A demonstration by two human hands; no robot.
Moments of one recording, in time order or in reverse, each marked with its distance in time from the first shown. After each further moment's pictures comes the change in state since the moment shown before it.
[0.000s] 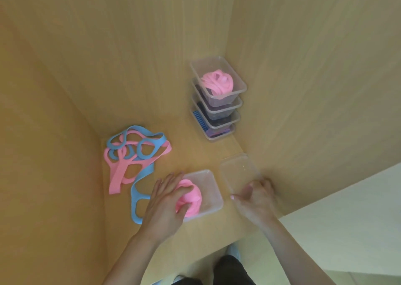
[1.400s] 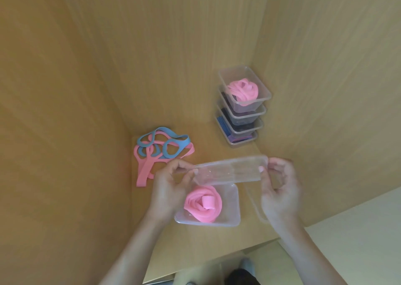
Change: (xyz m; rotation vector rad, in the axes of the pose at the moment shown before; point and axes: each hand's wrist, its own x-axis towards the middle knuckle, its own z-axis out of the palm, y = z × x) left_hand -0.001 0.038 -0.070 -0.673 0.487 -0.211; right_hand -0.038 -0.061 -0.049 0.758 0.446 -0.573
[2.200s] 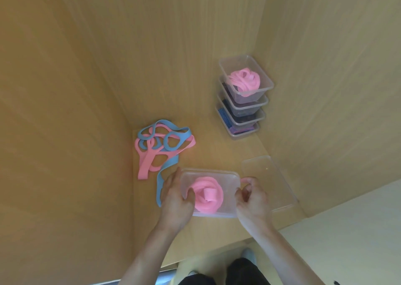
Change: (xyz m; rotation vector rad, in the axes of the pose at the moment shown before) left_hand -0.037 -0.061 0.018 0.333 -0.088 -0.267; right_hand -0.059 0.037 0.031 -0.263 -0.323 0.388
